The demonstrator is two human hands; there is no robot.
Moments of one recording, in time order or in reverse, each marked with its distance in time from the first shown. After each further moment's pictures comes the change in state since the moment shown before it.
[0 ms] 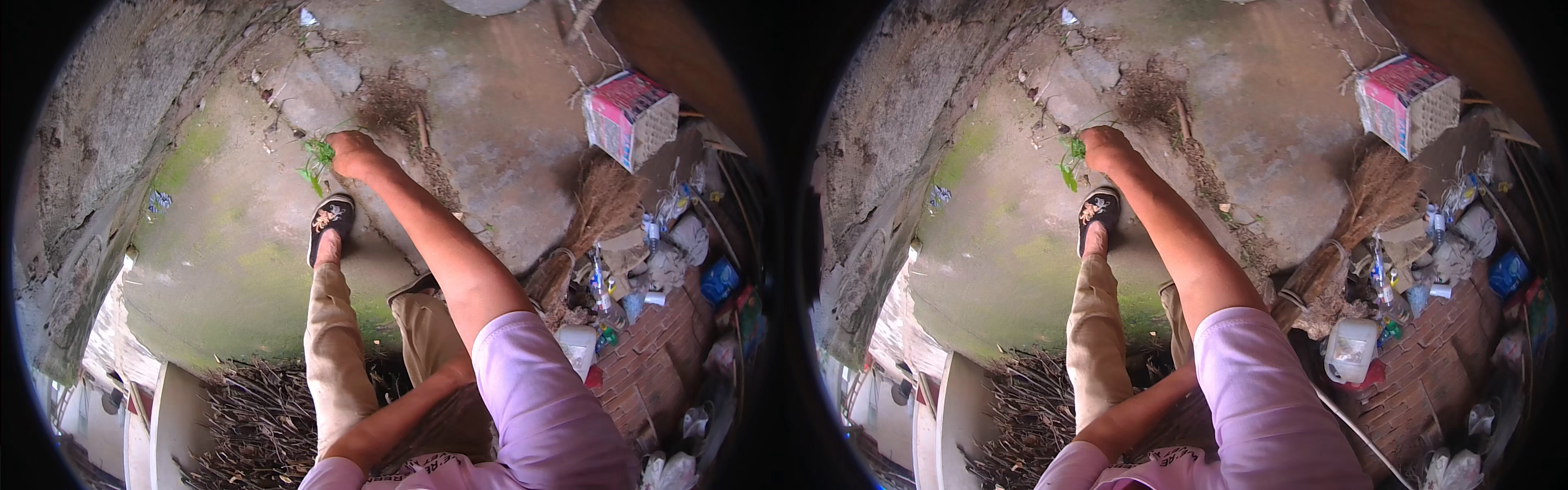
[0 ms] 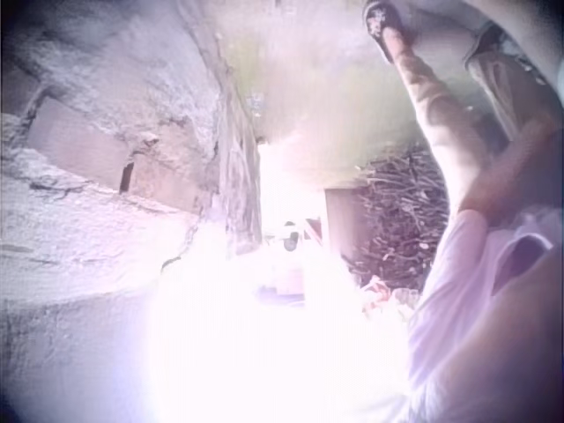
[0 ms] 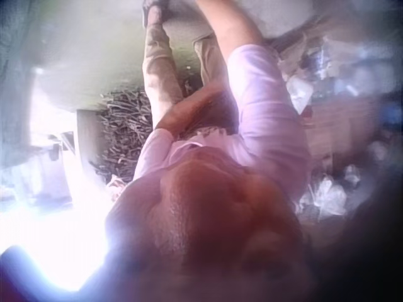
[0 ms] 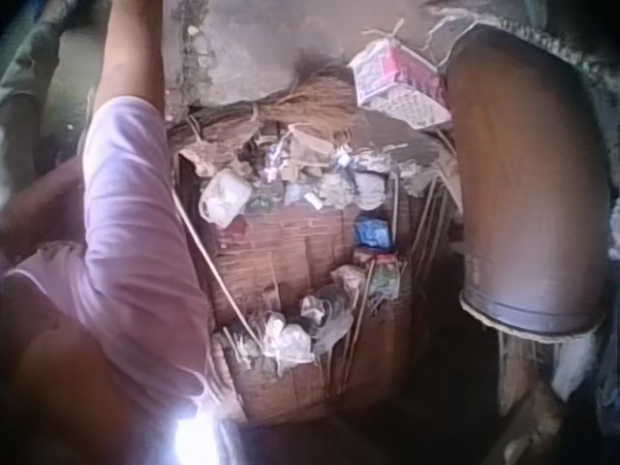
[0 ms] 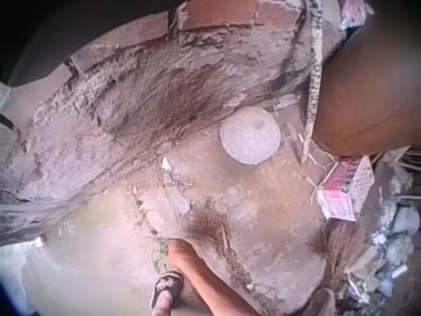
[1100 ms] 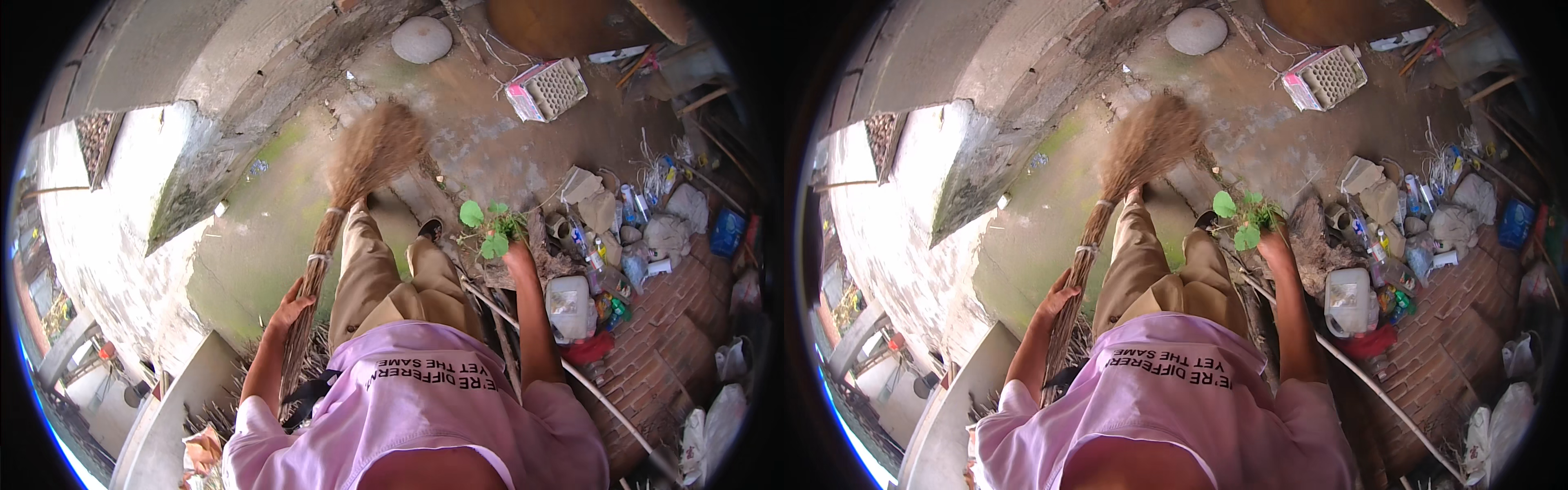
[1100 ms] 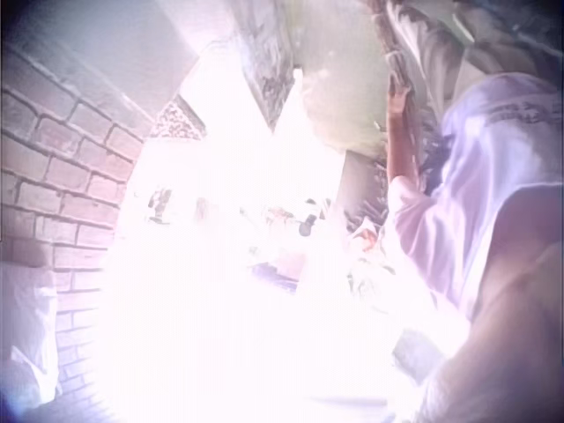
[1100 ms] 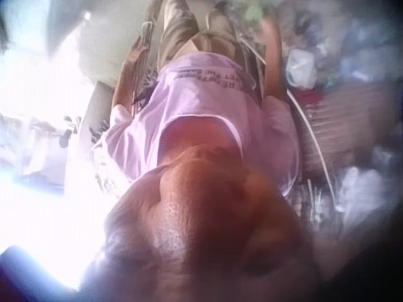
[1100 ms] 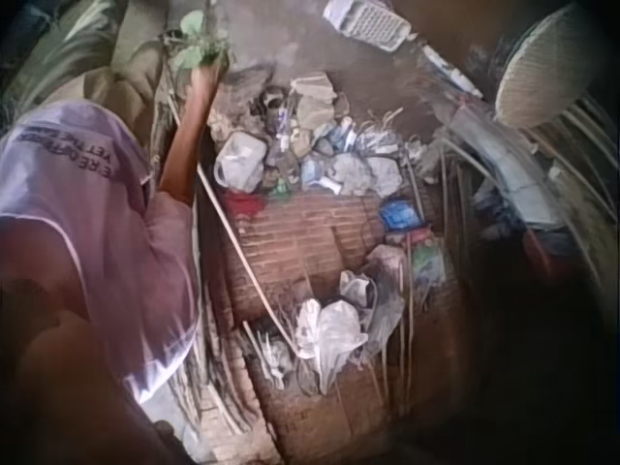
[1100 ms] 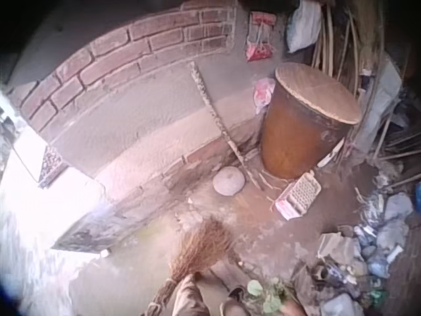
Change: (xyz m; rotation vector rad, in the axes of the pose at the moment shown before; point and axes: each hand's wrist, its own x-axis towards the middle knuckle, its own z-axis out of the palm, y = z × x) left_hand -0.405 -0.095 0.099 0.390 0.960 0.222; right_hand -0.635 -0.034 -0.103 1.139 0.617 0.118
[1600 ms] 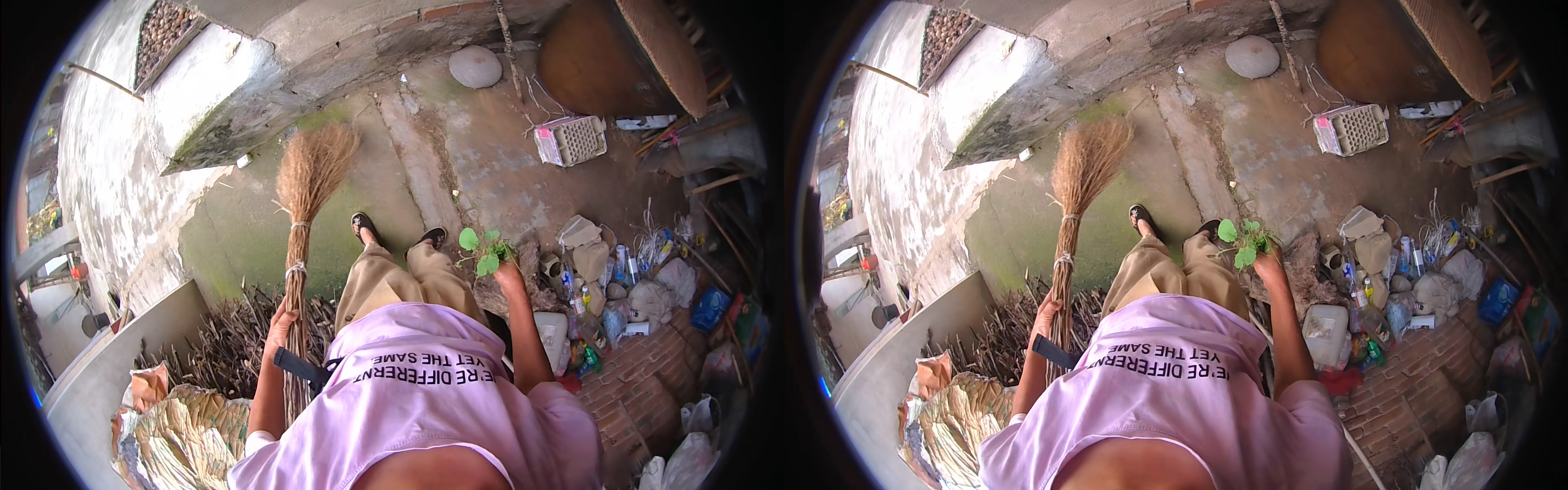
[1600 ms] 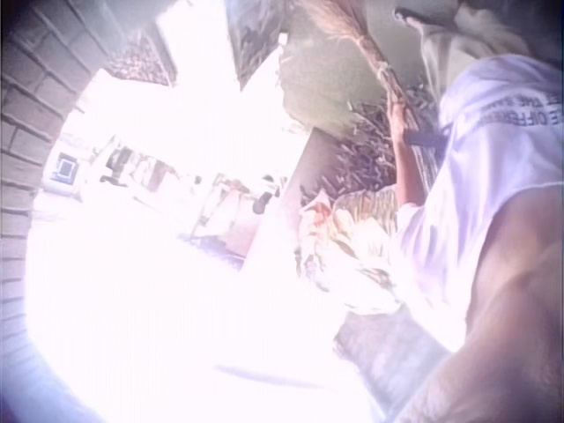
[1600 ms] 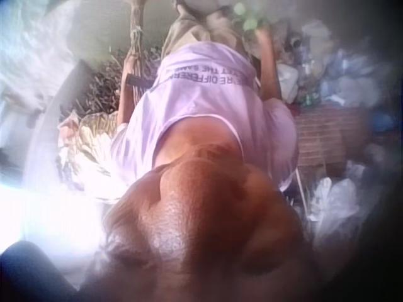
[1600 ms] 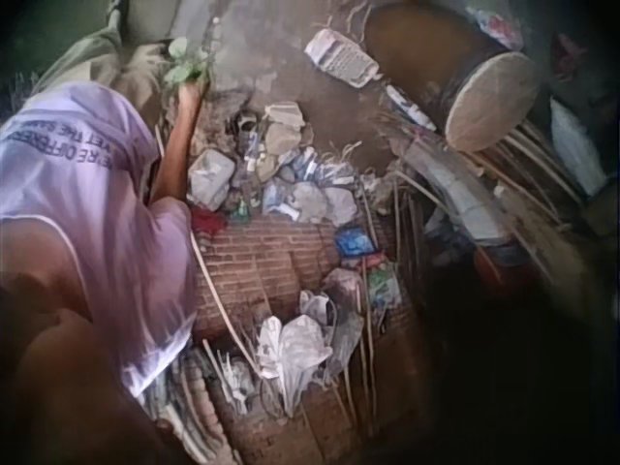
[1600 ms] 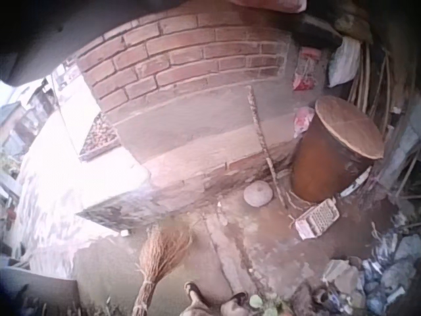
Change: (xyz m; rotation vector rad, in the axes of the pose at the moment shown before) left_hand -0.177 -0.072 0.055 -0.705 0.227 0.193; right_hand -0.048 0.032 -0.013 -0.283 -0.263 0.014
